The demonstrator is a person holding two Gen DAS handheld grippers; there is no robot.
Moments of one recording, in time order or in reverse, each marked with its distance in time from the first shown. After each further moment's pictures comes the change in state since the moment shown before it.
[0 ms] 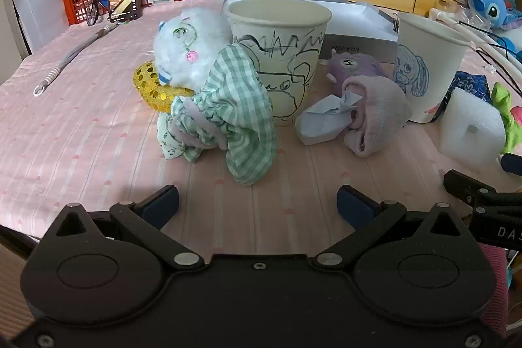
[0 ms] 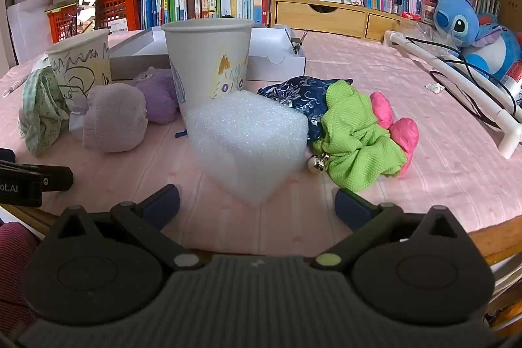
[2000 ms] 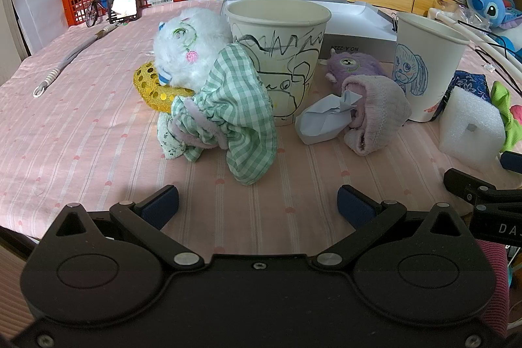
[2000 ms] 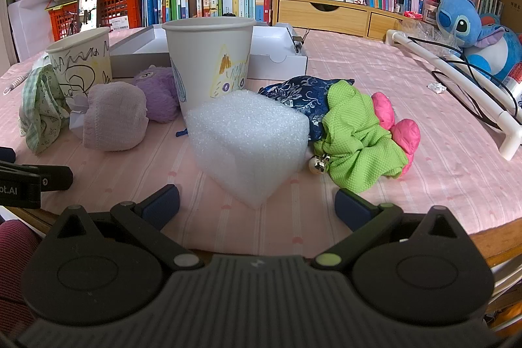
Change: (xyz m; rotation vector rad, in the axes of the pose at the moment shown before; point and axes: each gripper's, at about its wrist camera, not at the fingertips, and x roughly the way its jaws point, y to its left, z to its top) left arm 0.000 0.001 -0.001 -0.006 -0.008 -0.007; right arm 0.001 0.000 0.000 -0.002 0.006 0.000
